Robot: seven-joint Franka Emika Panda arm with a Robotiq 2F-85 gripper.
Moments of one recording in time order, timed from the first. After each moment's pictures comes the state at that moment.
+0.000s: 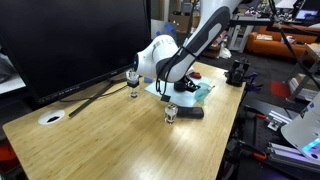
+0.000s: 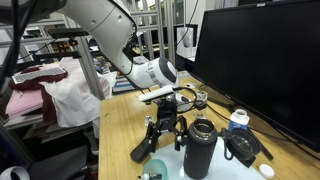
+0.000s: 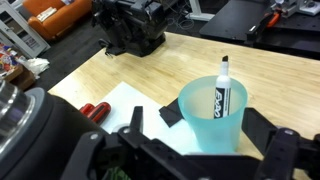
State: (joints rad) arm 0.20 0.71 0.13 -1.74 -0.70 1.42 0.05
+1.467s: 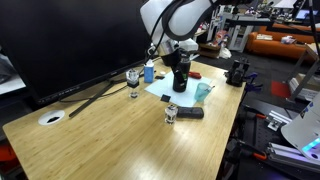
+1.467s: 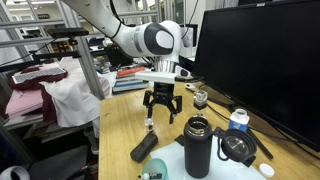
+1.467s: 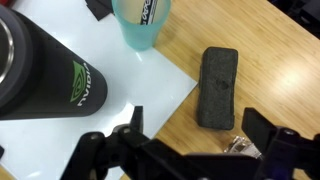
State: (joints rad) arm 0.11 0.38 0.15 -1.93 -0.25 1.90 -0.30
